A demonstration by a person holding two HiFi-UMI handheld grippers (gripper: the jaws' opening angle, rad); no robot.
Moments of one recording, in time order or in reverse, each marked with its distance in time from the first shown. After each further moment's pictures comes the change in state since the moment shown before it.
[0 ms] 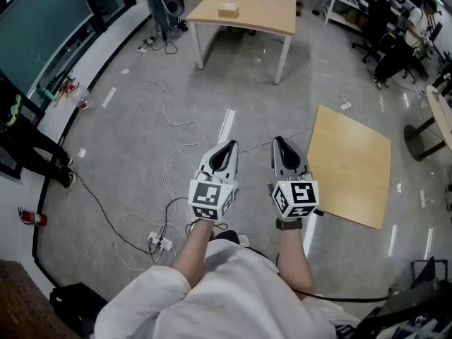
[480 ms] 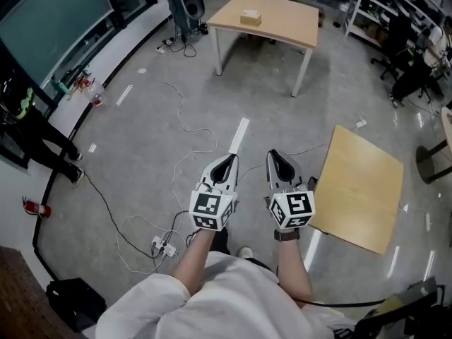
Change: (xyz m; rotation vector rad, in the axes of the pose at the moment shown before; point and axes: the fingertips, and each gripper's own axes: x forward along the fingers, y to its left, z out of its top) left arm 0.019 0.053 -0.028 -0.060 0.043 0.074; right arm 0.062 0.029 -0.025 0.010 0.036 0.143
